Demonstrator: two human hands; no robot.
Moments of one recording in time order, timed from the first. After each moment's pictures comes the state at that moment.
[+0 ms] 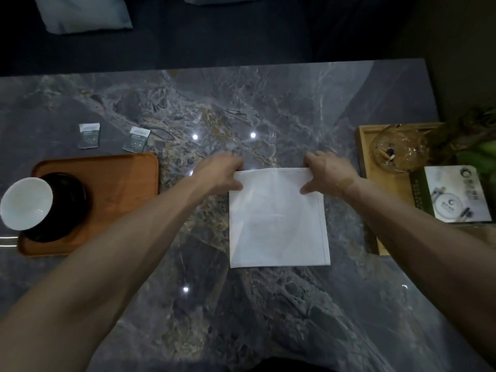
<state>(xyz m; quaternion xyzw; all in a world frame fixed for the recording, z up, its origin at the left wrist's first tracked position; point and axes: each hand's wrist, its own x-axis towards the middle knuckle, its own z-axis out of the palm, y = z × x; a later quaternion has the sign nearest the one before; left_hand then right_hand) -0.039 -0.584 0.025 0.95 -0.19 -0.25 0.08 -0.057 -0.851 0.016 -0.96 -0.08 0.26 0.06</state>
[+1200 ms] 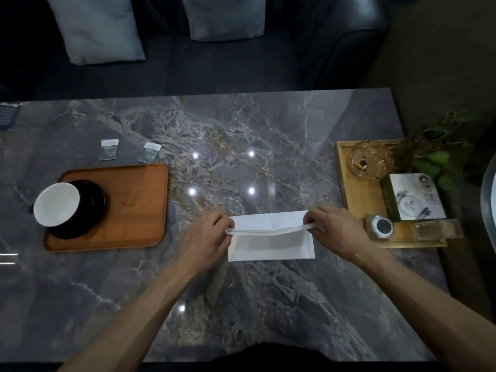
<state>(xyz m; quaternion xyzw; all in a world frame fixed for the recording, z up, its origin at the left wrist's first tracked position) -0.202 -0.560 0.062 0.96 -0.21 -0.06 0.20 -0.188 -0.879 0.073 -0.96 -0.16 0.15 0.18</state>
